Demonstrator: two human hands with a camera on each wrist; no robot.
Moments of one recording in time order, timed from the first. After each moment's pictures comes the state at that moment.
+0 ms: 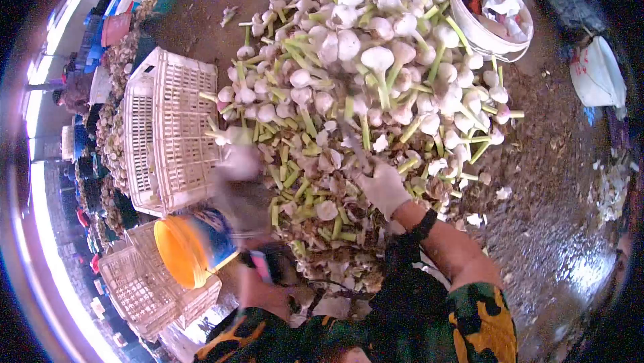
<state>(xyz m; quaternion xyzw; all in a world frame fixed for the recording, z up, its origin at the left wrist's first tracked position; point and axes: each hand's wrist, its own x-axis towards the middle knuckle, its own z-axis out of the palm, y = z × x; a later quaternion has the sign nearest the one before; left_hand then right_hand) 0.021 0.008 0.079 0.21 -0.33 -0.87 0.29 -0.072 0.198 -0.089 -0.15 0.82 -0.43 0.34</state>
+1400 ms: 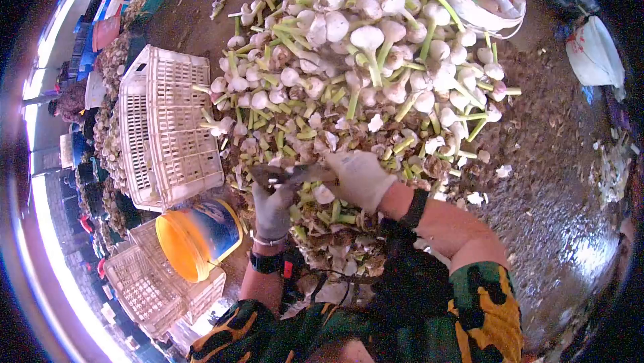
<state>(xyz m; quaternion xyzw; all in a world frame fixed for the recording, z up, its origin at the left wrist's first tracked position) 0.064 0.034 0.056 0.34 -0.59 -0.73 0.11 -0.065 0.183 0.009 -0.48 0.78 -0.34 0.22</state>
